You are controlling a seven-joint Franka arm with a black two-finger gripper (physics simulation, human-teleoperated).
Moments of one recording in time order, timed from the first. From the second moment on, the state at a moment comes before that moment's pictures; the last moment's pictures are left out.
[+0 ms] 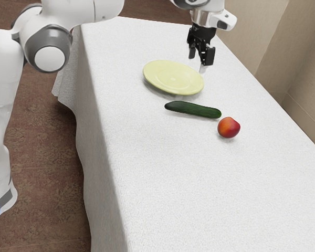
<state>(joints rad) -0.13 0.25 0.28 -1.12 -0.04 1.51 0.06</state>
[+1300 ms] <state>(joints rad) -0.04 0.56 0.15 -1.00 -0.19 1.83 0.17</state>
